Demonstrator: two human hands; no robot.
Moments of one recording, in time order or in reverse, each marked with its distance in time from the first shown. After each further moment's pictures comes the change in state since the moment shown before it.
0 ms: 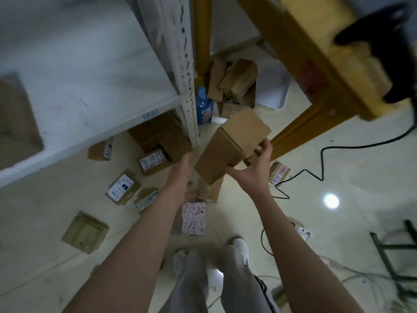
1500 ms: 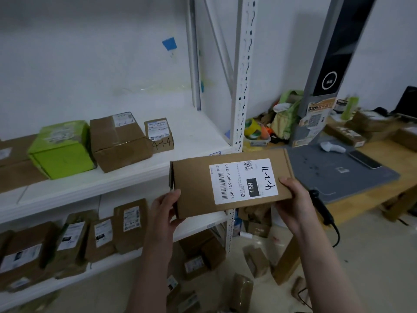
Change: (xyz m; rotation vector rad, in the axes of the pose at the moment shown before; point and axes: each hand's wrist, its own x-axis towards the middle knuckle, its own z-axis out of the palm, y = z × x) left_hand -0.453 0.066 -0.235 -0.546 -0.119 0.919; right_hand -0.200 -0.440 -0.115 0.905 -0.273 -0.028
